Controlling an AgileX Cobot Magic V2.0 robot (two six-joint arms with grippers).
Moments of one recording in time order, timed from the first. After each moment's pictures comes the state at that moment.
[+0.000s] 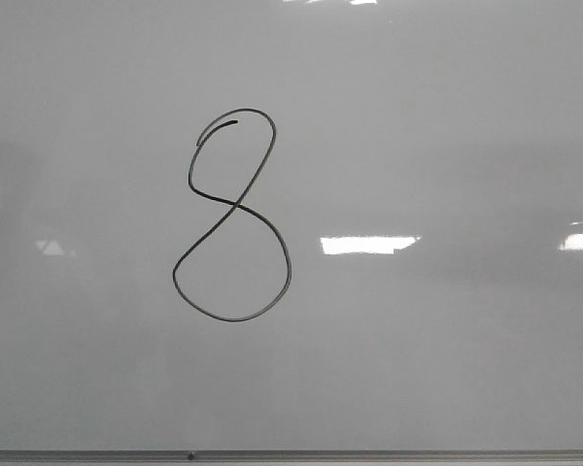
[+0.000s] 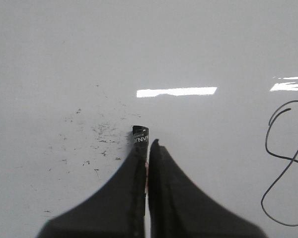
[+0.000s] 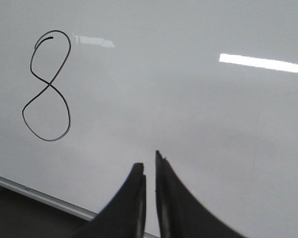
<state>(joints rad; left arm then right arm) -0.13 0.41 -0.36 0.02 0.18 -0.03 0.31 0.38 -0.31 0.13 0.31 -0.06</state>
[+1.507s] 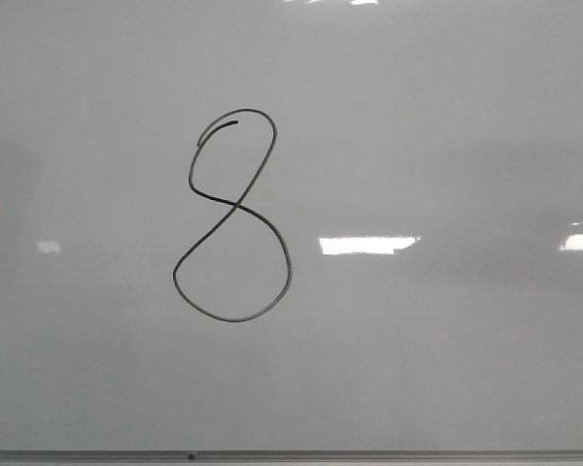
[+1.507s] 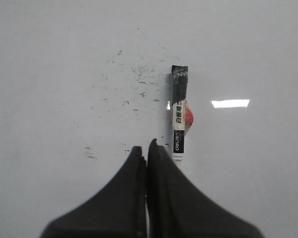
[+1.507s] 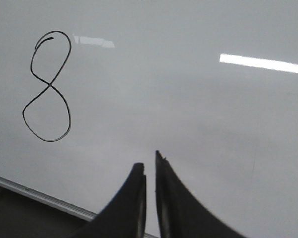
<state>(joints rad) 0.00 -0.01 0.01 -0.07 0.18 0.10 0.31 0.38 -0.31 0.13 0.30 -0.06</state>
